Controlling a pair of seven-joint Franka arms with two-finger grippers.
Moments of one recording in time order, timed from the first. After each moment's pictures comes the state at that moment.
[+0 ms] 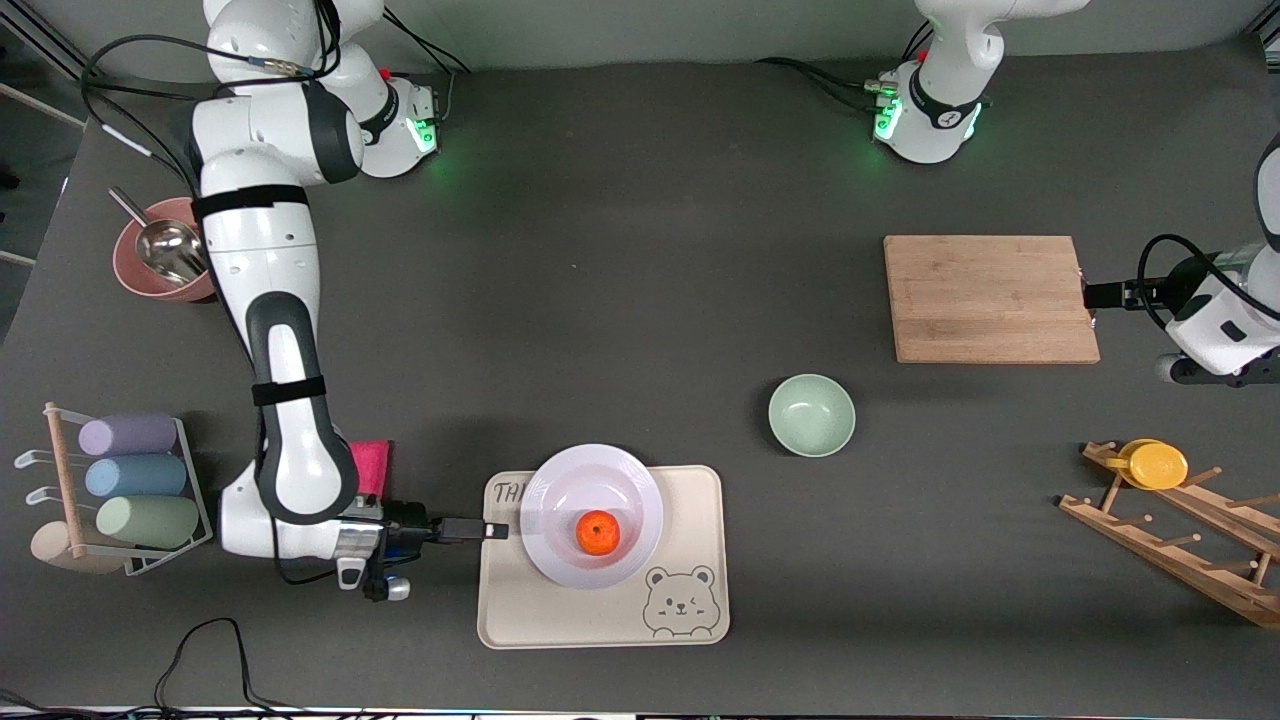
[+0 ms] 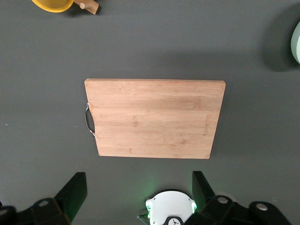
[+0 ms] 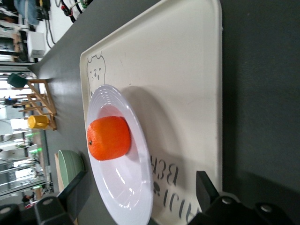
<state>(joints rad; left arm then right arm) 0.00 0.16 0.09 -1.70 0.05 1.49 0.08 0.24 1.07 -0.21 -1.07 1.16 1.93 -0.37</state>
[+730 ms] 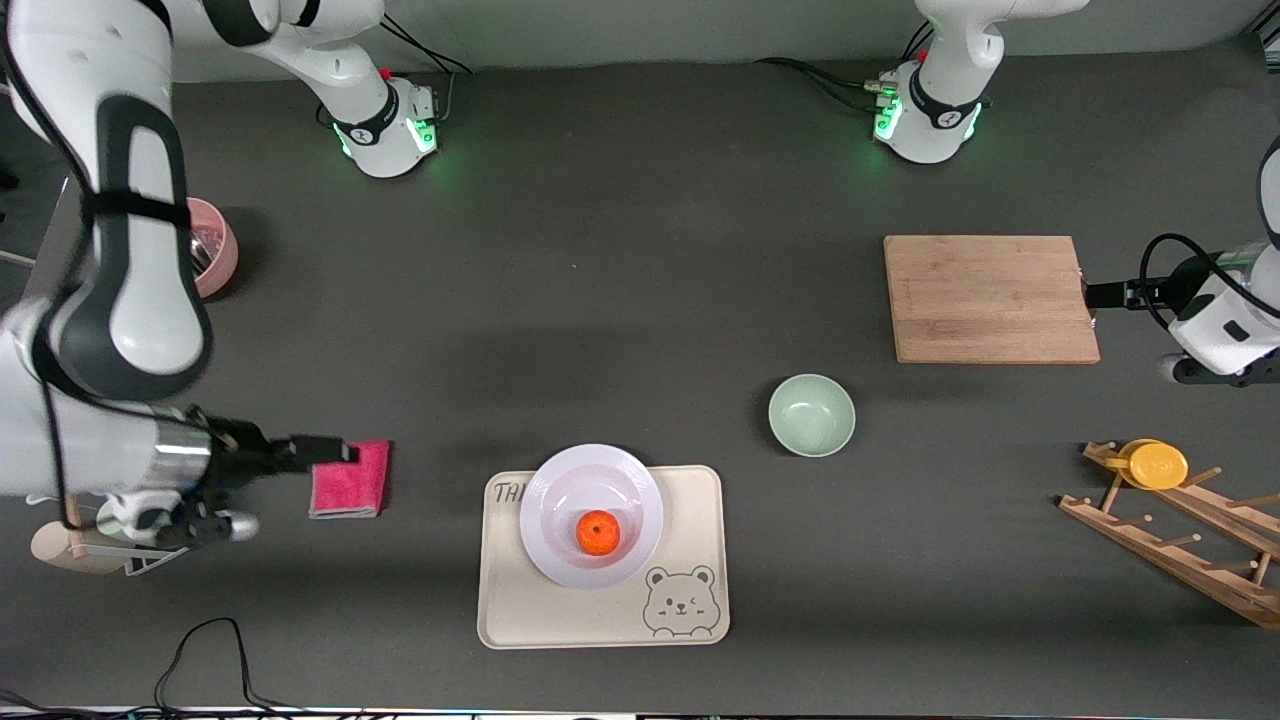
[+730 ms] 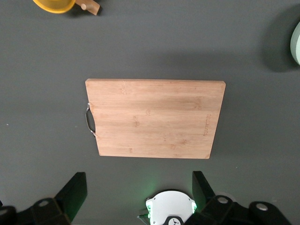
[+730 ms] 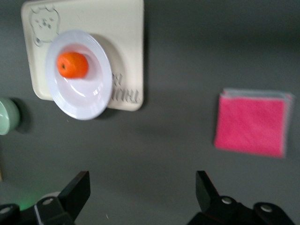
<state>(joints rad) 0.00 0.16 0.09 -1.68 0.05 1.48 0.08 0.19 0.50 -0.22 -1.33 0.43 1.65 -0.13</state>
